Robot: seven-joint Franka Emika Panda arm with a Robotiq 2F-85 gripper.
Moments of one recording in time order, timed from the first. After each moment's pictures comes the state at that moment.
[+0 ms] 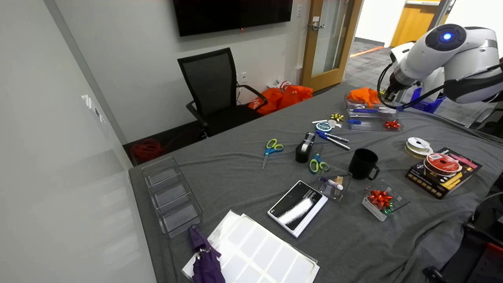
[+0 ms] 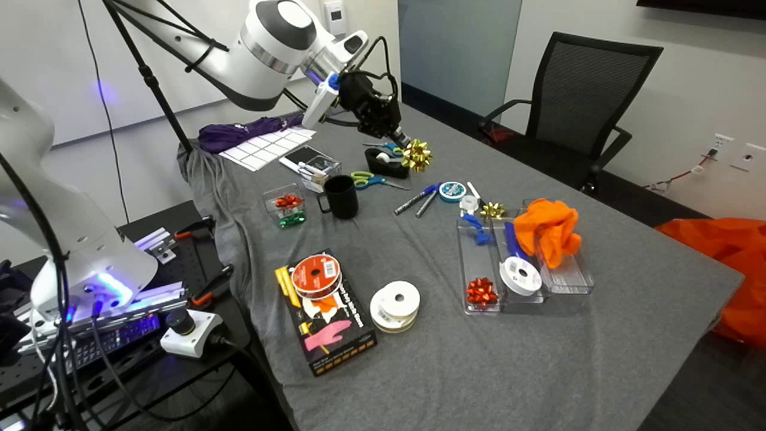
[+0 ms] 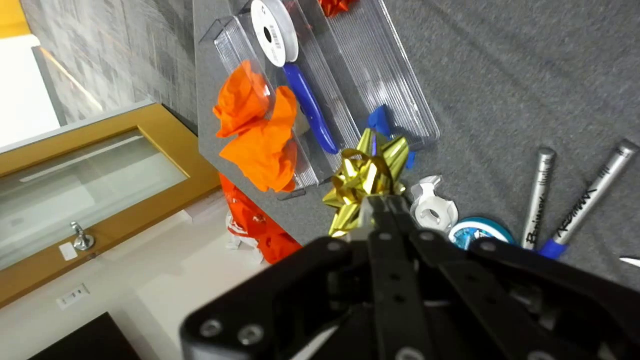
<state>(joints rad) -0.20 0.14 -0.14 -2.20 -1.30 2.77 0.42</state>
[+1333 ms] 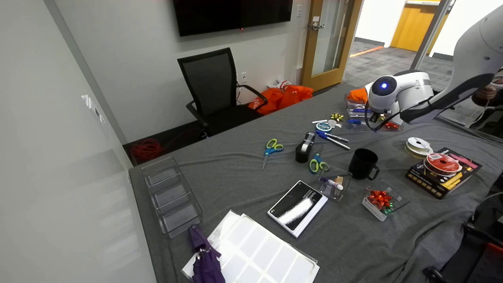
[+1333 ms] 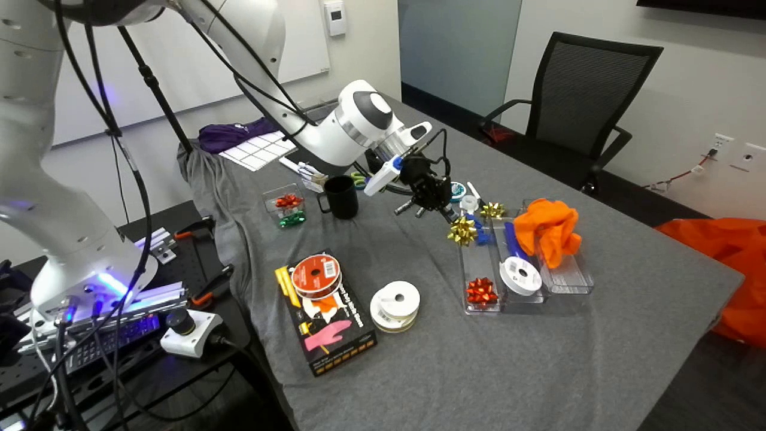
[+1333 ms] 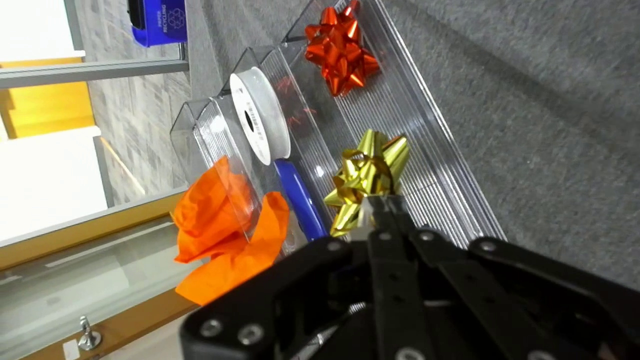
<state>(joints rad) -0.20 0.71 -0.22 -1.75 -1.36 2.64 0.58</state>
